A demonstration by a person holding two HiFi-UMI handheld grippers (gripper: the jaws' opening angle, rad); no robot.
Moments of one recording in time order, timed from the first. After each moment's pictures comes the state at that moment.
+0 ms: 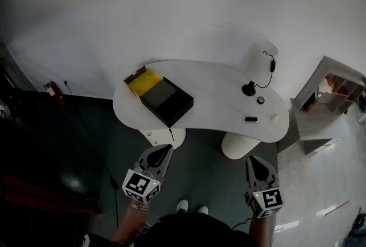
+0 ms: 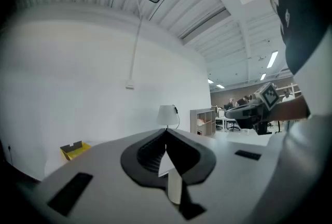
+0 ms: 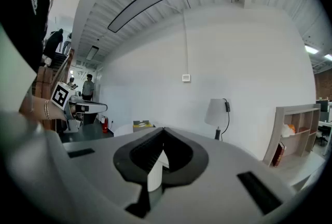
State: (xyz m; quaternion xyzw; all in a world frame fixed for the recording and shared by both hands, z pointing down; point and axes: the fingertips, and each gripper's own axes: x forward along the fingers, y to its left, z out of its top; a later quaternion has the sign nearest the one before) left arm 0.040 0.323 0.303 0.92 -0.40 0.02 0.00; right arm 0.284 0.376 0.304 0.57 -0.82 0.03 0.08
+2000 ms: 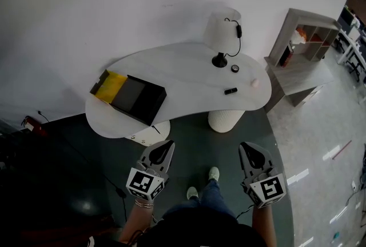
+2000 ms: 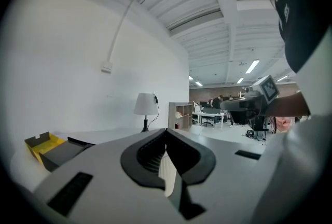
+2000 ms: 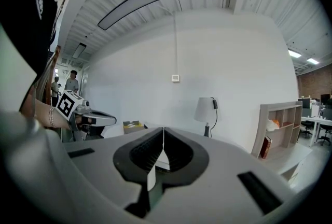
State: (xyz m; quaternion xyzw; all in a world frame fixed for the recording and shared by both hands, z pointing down) left arm 0.094 0.296 0.342 0.96 -0.27 0.06 0.04; right arm 0.273 0.385 0.301 0.63 -0.78 0.03 0.06
